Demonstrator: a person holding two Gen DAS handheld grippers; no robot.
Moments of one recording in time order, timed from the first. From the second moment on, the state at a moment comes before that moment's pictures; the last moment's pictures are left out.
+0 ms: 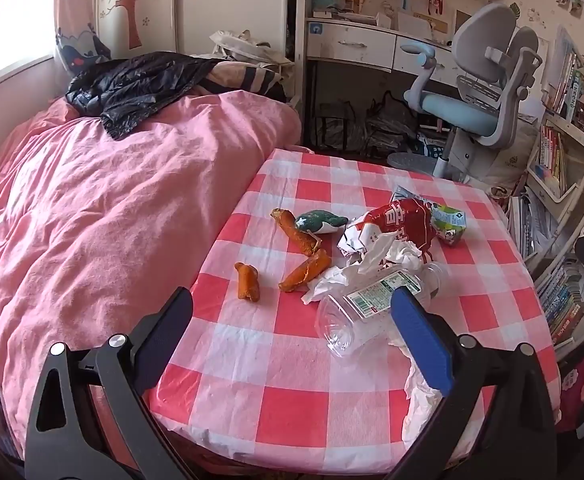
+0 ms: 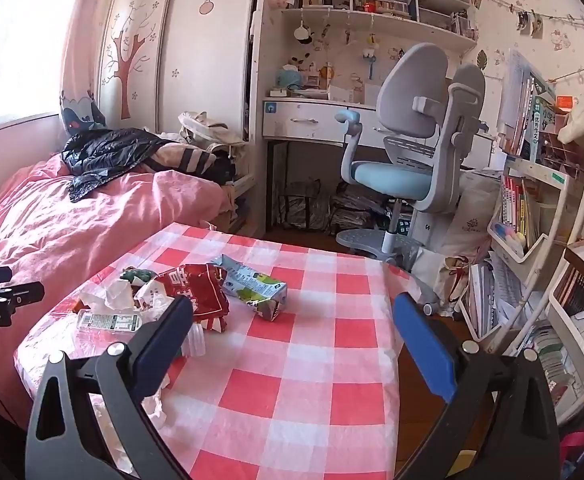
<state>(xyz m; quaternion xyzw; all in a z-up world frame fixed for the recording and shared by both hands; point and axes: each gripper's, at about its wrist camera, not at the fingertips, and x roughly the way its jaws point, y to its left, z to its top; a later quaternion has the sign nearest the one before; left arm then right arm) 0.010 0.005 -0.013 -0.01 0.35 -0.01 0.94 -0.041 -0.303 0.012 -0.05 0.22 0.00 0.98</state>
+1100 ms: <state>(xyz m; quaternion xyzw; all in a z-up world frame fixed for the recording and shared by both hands) 0.014 0.020 -0.028 -0.04 0.37 0.00 0.93 -0.042 -0.295 0.010 -0.06 0.22 0.02 0.97</state>
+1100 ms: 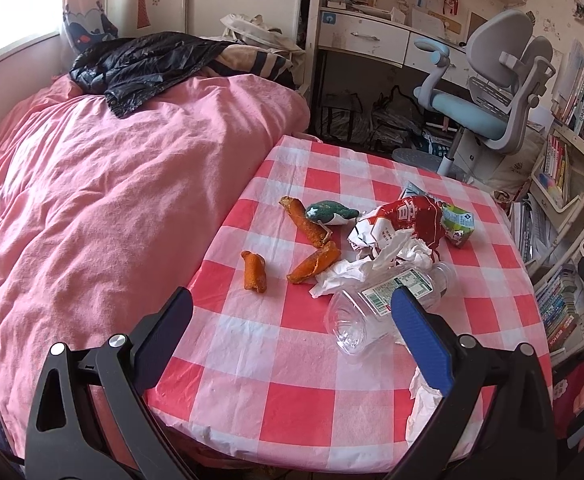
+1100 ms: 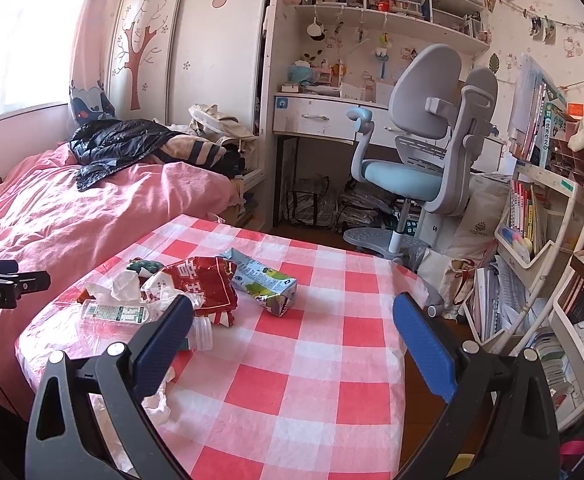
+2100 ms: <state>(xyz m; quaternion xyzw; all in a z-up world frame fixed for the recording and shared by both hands) 0.027 0.043 -0.031 -0.05 0.40 0.04 0.92 -0.034 -0.242 -0.025 -0.07 0.34 0.25 0.90</state>
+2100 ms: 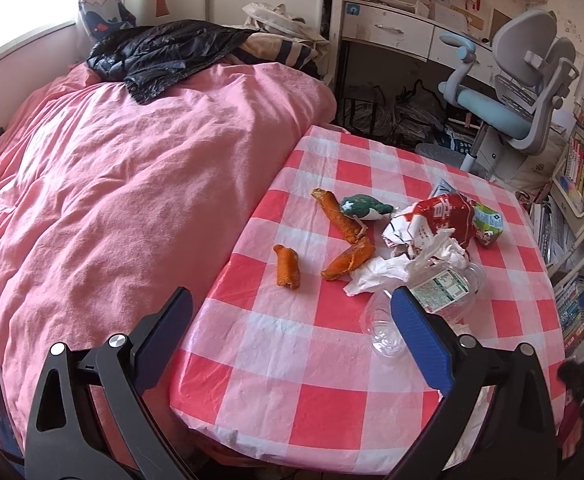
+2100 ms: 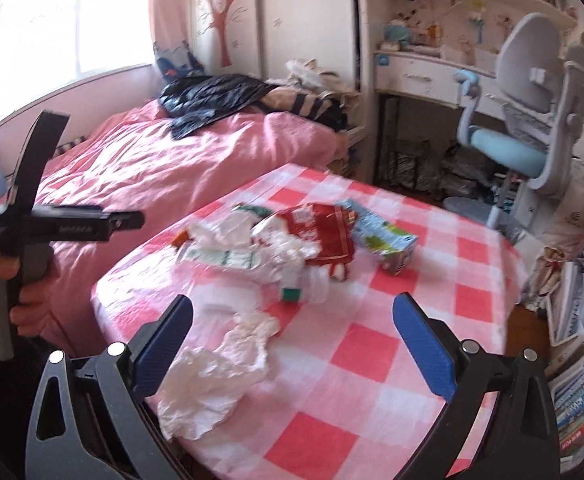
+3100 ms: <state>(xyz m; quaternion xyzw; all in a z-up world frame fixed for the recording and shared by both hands) 0.040 -0.007 -0.033 0.04 0.39 -0.04 0.92 -0.018 -0.267 -0.063 -0.05 0.45 0.19 0.87</state>
